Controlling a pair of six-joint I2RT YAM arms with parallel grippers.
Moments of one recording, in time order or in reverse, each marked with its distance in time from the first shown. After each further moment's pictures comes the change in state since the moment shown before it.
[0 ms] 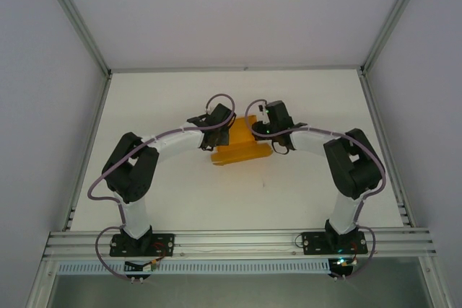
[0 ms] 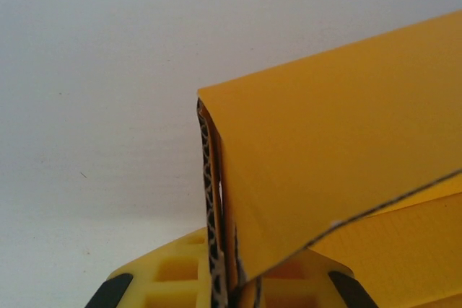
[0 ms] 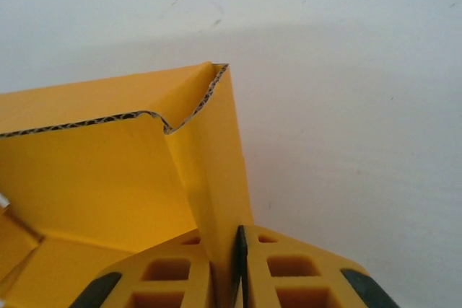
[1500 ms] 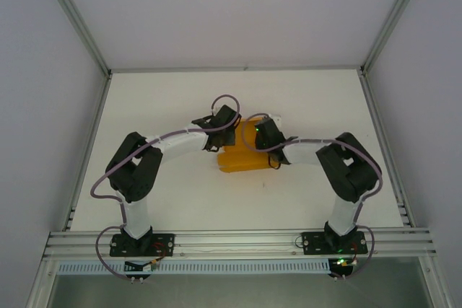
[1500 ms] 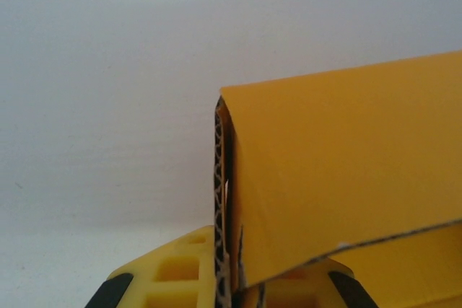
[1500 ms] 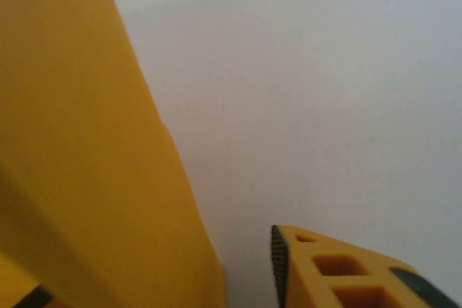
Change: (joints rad) left arm -0.025 0.021 0.013 0.048 0.019 -0.026; right arm 0.111 -0.053 -0.173 0.072 0.391 0.160
